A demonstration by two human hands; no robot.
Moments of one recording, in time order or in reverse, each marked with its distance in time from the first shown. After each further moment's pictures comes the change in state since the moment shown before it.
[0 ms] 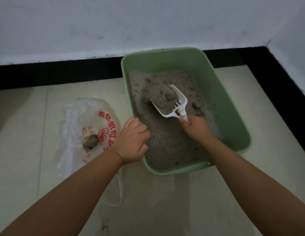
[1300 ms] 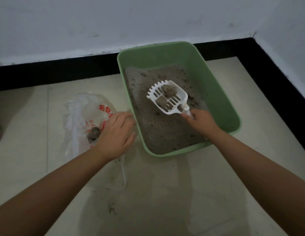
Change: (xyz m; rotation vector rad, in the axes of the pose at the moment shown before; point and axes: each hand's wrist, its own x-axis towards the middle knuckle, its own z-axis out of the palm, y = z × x) left_hand -0.031 0.007 -0.041 0.088 -0.053 -0.130; right_hand -0.040 0.006 -0.021 -0.039 0.016 -0.021
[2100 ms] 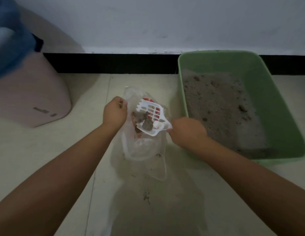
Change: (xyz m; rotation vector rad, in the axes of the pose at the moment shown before) left_hand -0.033 -0.082 -0.062 -0.326 0.136 -1.158; right_hand -0.039 -0.165 0.053 -0.430 -0.208 -0.431
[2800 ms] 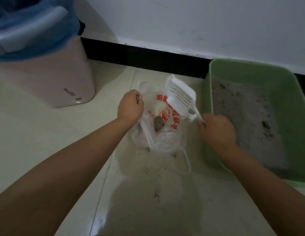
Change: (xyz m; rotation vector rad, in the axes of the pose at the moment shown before) left_hand 0.003 -0.024 -0.024 0.027 0.048 0.045; right_hand 0.010 -0.001 0.003 0.098 0.344 0.057
